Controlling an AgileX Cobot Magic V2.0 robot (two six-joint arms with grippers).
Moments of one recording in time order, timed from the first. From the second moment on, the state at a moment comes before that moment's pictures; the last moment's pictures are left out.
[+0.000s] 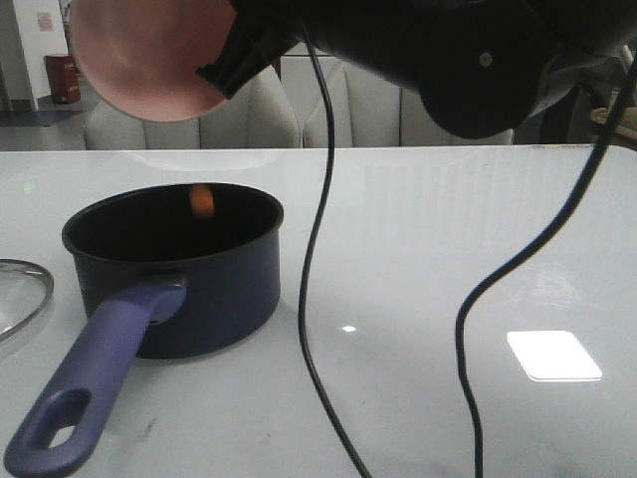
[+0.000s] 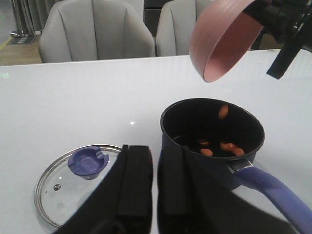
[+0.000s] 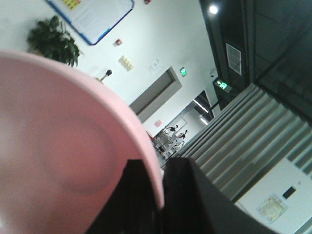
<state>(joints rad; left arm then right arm) -0.24 0.04 -0.34 -0.04 0.54 -0.02 0.63 1.88 -1.05 -0.15 -1.11 -0.72</state>
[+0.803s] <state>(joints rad) -0.24 0.04 -0.34 -0.04 0.54 -0.02 0.37 1.53 -1.04 -0.29 -0.19 0.11</state>
